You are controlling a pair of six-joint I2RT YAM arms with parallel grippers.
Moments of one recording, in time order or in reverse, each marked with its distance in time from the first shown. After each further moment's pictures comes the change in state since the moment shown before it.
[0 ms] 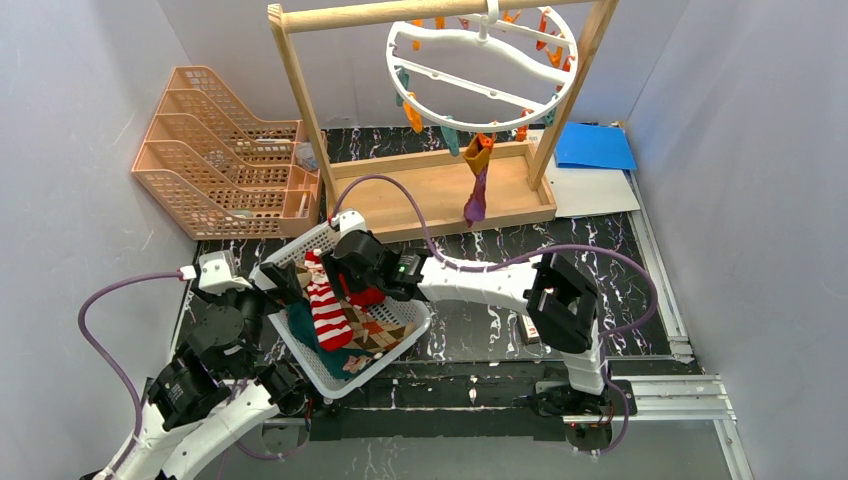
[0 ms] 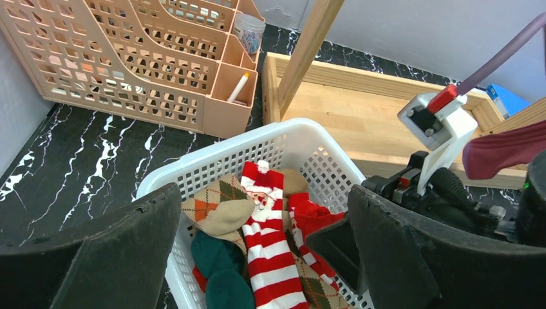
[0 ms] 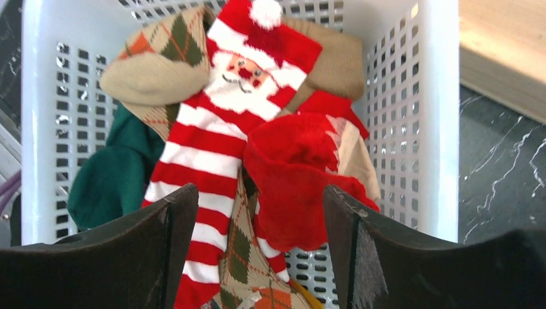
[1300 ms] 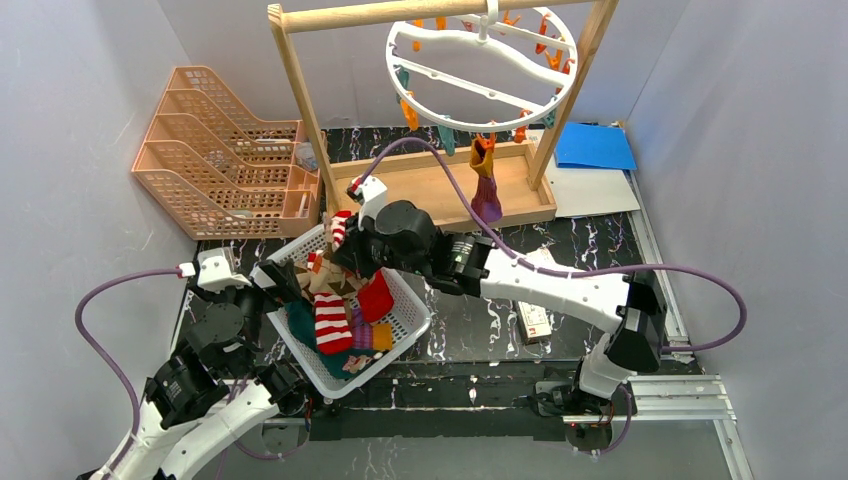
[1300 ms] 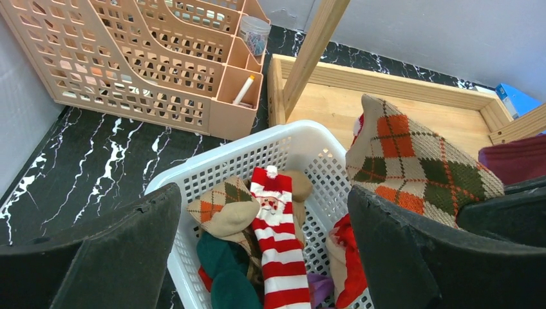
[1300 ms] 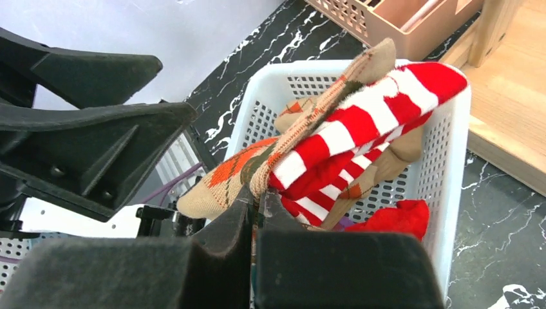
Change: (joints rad) left arm 0.000 0.029 0.034 -0.018 -0.011 0.003; right arm 0.001 -0.317 -0.039 0.028 -0.195 -0.017
